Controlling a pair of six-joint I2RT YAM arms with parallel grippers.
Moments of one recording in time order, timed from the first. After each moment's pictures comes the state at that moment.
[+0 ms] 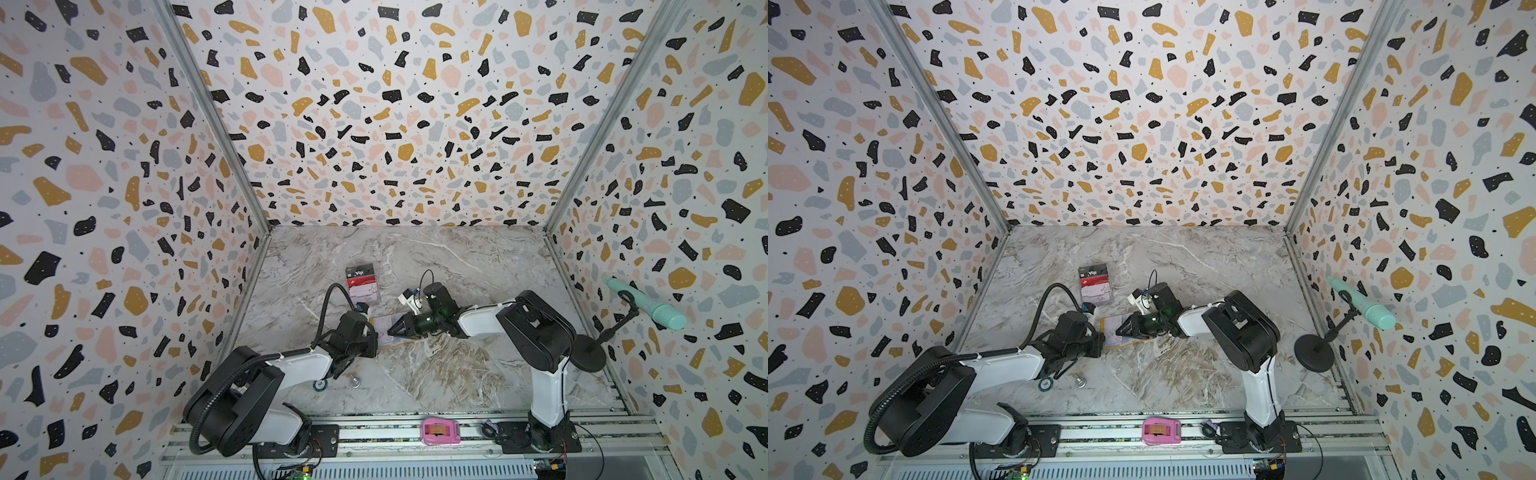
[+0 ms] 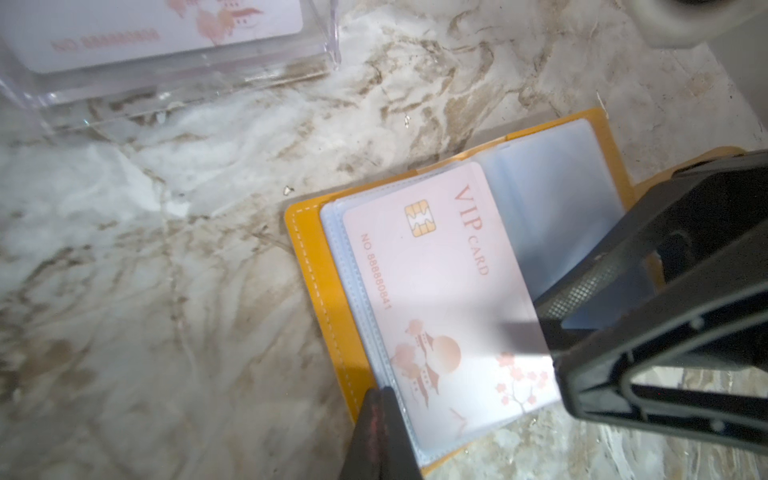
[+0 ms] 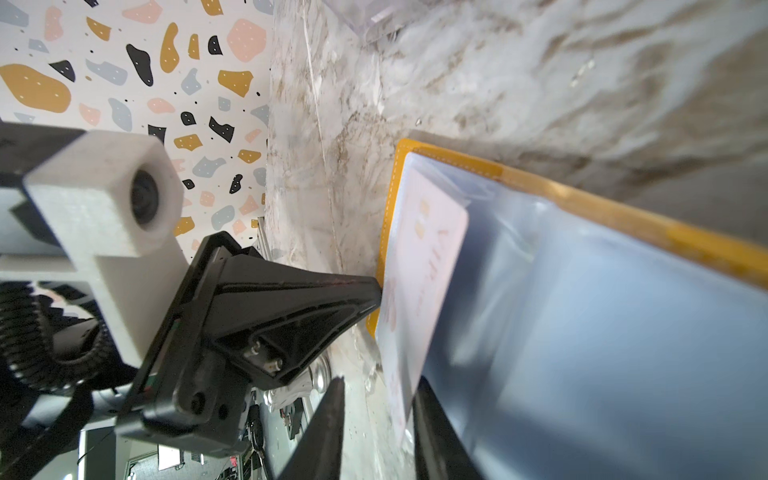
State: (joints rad) left arm -0.57 1.39 0.41 0.15 0.07 -0.42; right arm 0.71 1.99 0.96 0.33 -0.82 0.77
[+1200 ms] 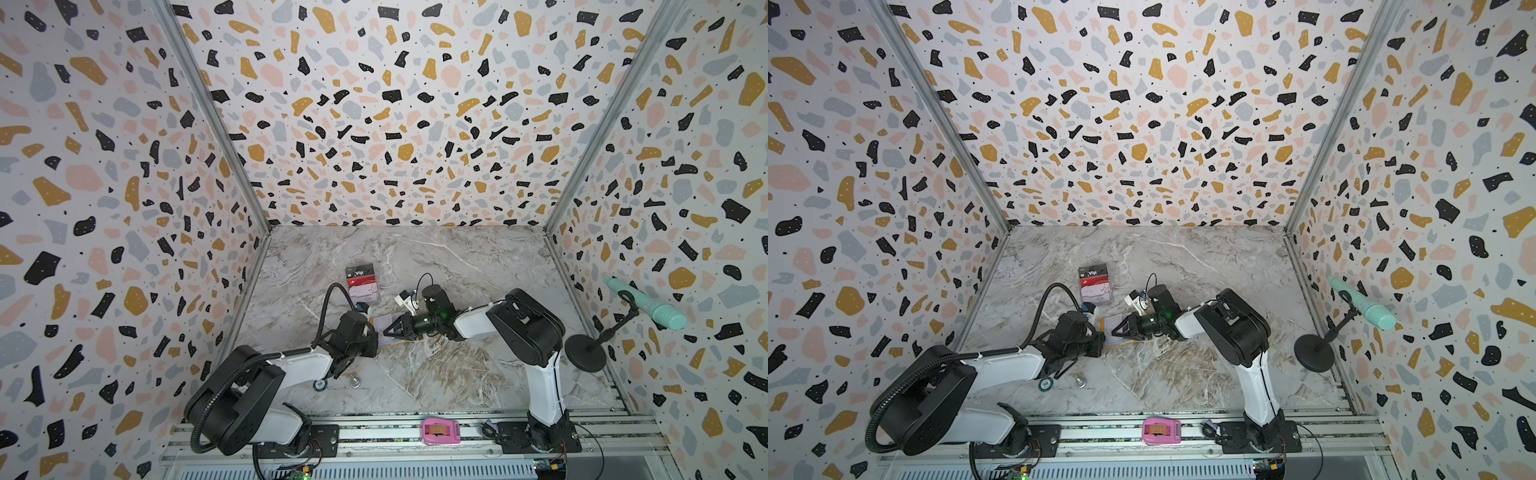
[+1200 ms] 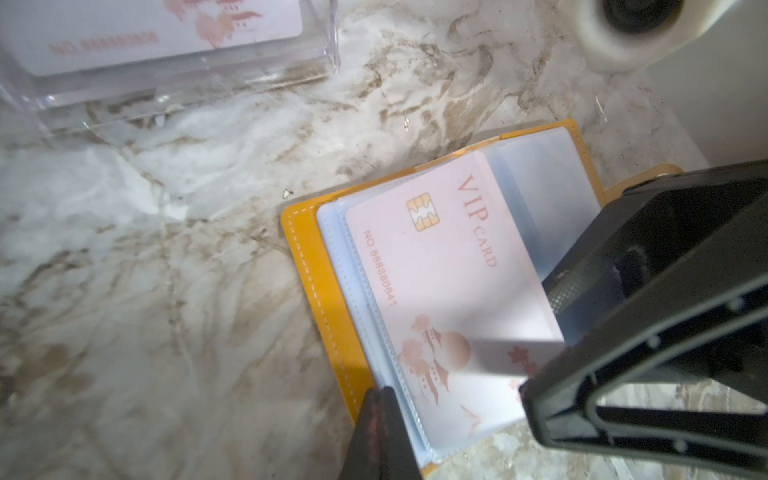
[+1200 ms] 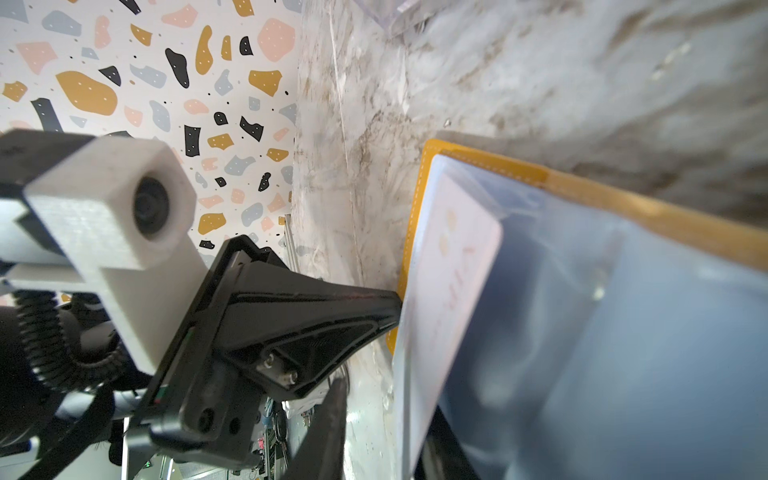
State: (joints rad) left arm -0.57 1.40 0.41 0.16 0.07 -0.43; right arm 0.72 2.06 0.96 0.50 -0.89 0.85
